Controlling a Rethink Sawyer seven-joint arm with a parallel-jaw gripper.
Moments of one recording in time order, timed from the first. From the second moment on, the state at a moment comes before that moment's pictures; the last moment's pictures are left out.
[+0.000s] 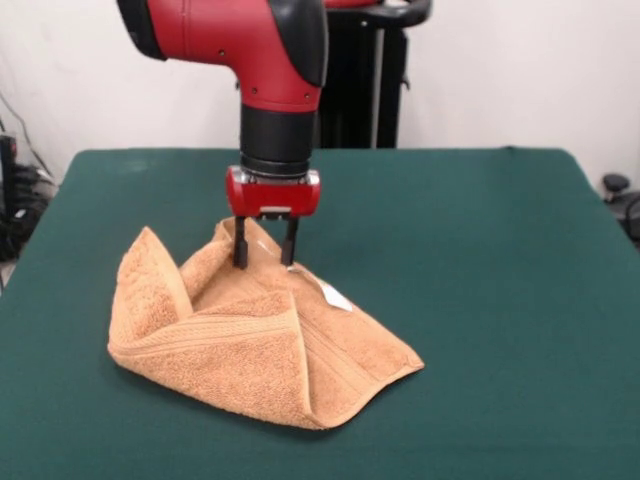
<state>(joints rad) -0.37 -0.45 -0.02 1.79 -0.46 -0.06 1.57</state>
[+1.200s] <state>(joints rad) -0.41 -0.47 0.02 1.85 -0.36 -0.07 1.57</state>
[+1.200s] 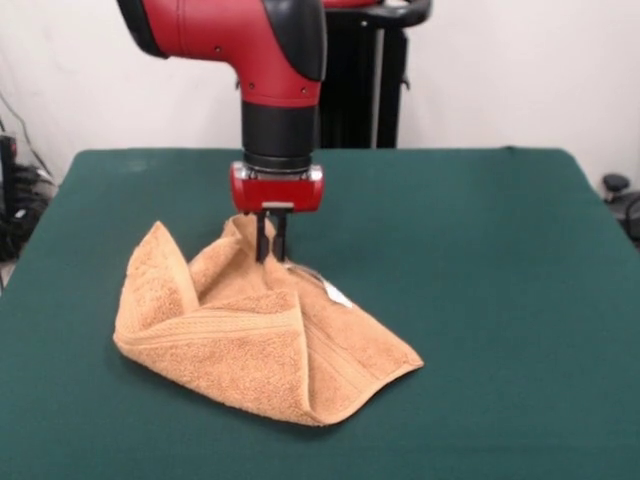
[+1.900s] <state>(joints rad) -0.34 -0.62 0.04 2.14 -0.02 0.05 1.65</state>
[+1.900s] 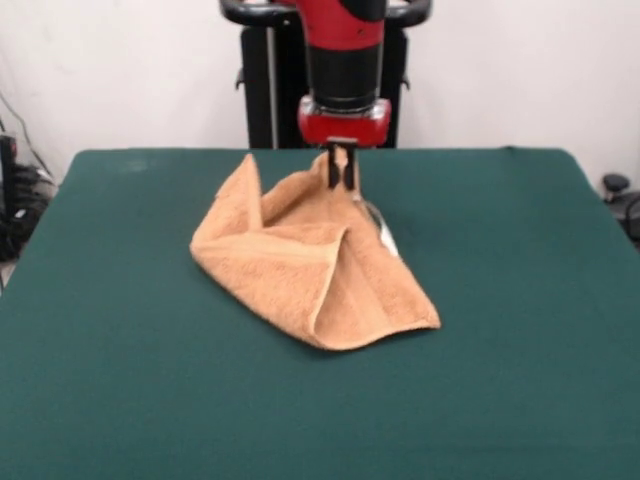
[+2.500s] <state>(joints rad) -0.41 -0.63 0.21 2.23 0.04 0.06 1.69</state>
